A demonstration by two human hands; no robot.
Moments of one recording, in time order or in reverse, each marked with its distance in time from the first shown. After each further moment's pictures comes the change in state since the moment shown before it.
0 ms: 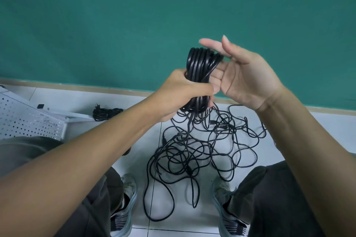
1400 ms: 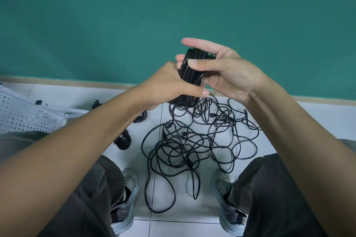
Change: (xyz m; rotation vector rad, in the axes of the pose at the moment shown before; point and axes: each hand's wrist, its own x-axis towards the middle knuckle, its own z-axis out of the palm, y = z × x) left_hand 0.009 -0.014 -0.025 0.328 -0.049 -0.020; right_hand 0.010 0.020 0.002 -0.121 -0.053 -0.012
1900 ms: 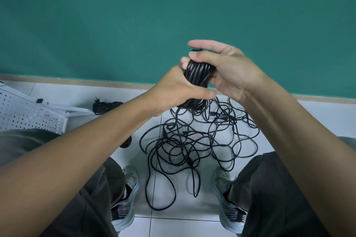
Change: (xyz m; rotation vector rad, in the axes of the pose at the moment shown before) left_hand 0.000 -0.004 0.020 -0.019 0.035 0.033; right_hand -0.001 0.002 0.009 -0.007 0.275 0.012
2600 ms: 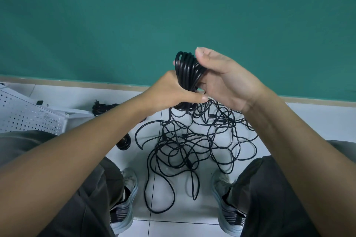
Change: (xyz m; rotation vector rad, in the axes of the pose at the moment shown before) left_hand 0.002 -0.010 -0.009 0.053 -0.030 0.055; right_hand -0.006 0.006 -0.005 0.066 -0.268 0.038
